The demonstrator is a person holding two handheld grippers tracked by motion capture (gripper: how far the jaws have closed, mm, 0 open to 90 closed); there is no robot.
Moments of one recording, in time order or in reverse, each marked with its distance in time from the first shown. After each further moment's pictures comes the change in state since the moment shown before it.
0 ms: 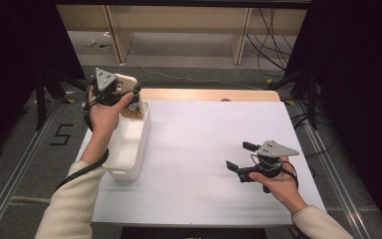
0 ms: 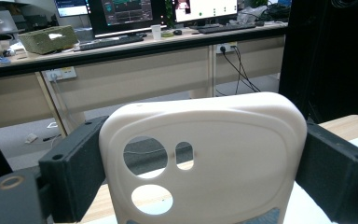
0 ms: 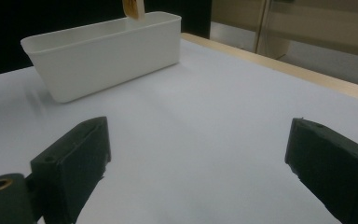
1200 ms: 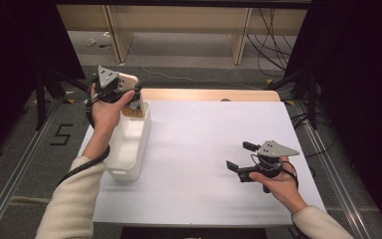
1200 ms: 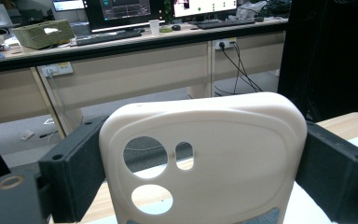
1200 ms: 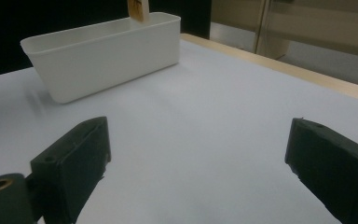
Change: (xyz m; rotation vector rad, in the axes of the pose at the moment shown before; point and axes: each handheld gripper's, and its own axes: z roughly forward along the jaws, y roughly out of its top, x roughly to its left) left arm 0.003 -0.001 0.013 0.018 -0.010 -0.001; right arm 0.000 0.000 0.000 -0.004 -0.001 0.002
